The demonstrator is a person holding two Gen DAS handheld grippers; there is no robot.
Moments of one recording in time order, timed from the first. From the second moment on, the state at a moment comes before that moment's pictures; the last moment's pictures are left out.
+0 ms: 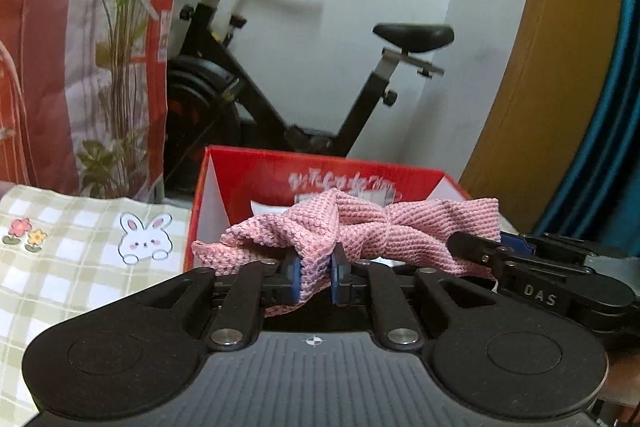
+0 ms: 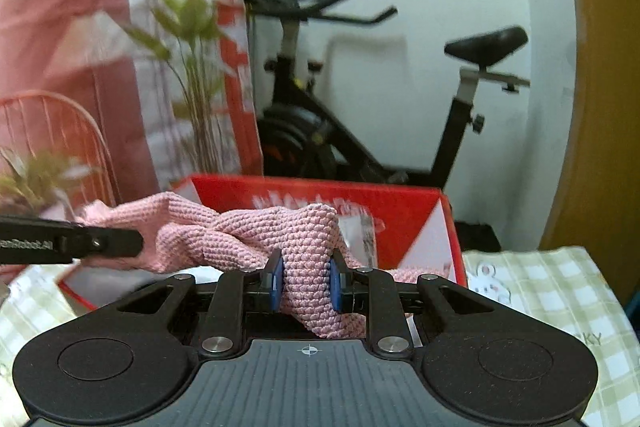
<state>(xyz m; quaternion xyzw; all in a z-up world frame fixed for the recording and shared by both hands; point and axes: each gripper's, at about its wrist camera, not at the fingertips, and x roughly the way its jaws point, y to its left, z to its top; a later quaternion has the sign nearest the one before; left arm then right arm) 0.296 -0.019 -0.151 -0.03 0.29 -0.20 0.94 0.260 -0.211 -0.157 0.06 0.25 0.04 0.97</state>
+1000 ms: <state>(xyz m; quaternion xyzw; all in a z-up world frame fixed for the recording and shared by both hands) 0.186 0.014 -0.050 0.03 0.20 -0.12 0.97 0.148 -0.207 -0.050 0.05 0.15 0.03 0.99</state>
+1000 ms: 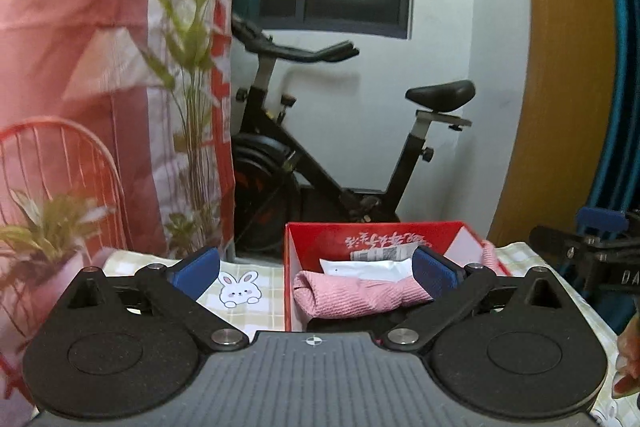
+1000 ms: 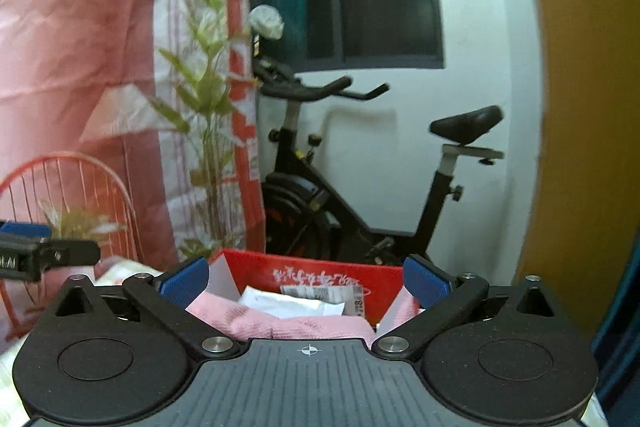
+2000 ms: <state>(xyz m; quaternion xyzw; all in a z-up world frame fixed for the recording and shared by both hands) 0.050 0.021 0.030 0.03 0.14 -0.08 0.99 -0.006 -0.206 0.043 0.06 0.13 -0.02 0.99</state>
